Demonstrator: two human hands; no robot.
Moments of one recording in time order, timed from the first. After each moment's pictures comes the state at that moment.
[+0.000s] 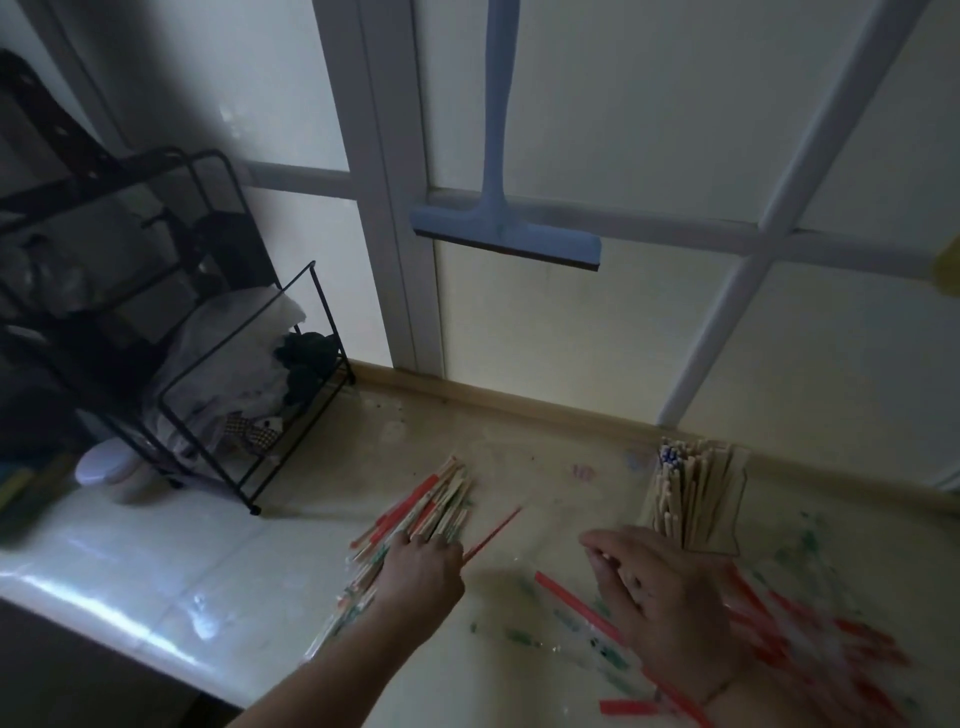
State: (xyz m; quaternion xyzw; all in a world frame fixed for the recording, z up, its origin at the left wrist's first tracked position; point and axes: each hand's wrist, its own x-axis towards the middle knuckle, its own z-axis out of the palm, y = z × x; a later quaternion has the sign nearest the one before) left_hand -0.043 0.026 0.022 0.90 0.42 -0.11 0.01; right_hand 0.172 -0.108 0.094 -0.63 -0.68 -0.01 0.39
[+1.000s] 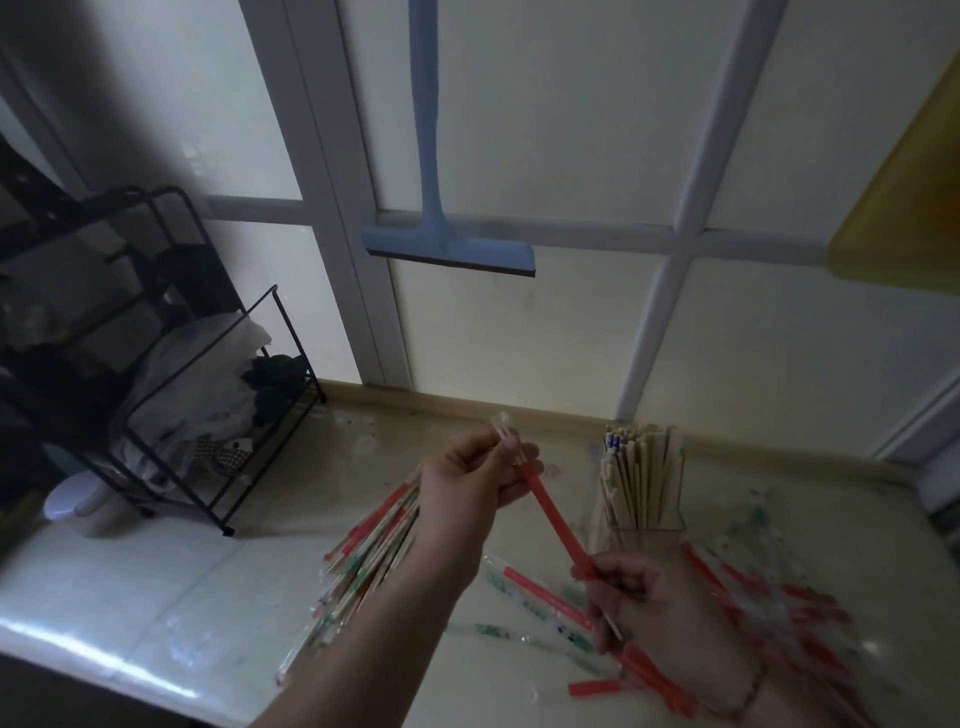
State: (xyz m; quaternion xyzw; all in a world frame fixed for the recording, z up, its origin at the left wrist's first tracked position) left_hand 0.045 -0.022 0.166 0.42 0.39 0.41 0.71; right_hand 0.176 -0.158 0.134 -0.68 -0.37 0.46 0.44
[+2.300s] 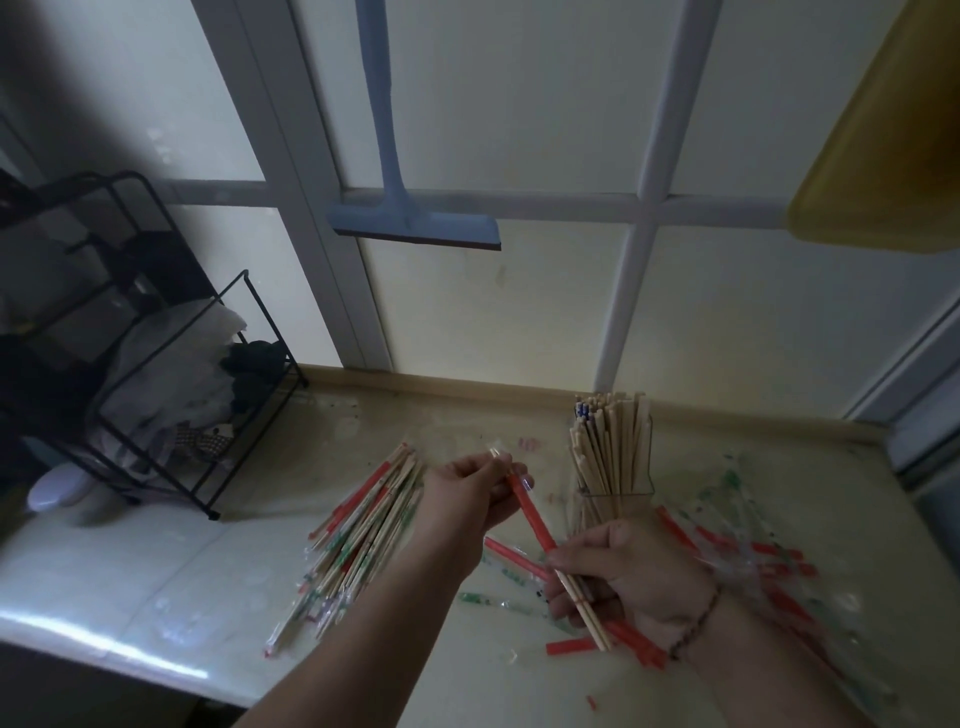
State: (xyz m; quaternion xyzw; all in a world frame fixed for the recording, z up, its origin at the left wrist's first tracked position) left_hand 0.065 -0.033 0.120 0.35 0.46 0.32 0.75; right_hand 0.186 -0.160 0.143 -0.62 -0.22 0.62 0.42
